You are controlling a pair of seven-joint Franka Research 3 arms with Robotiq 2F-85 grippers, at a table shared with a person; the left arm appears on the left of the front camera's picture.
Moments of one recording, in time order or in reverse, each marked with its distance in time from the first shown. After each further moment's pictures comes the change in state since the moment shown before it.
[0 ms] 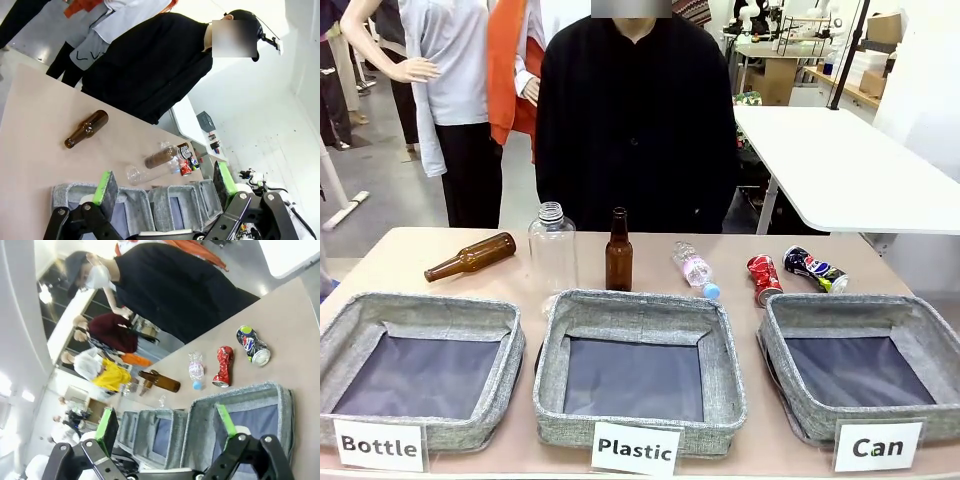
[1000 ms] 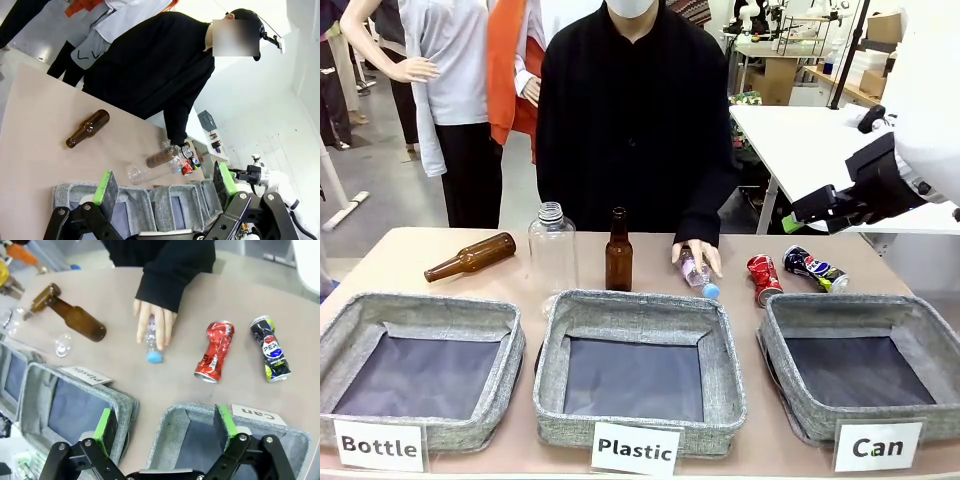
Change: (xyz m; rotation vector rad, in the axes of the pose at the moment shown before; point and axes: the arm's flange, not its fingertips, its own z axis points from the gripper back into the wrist) left arm 0.002 0.000 0.001 0.005 0.005 -0.004; right arm -0.072 0.122 -0.286 -0.552 0.428 0.533
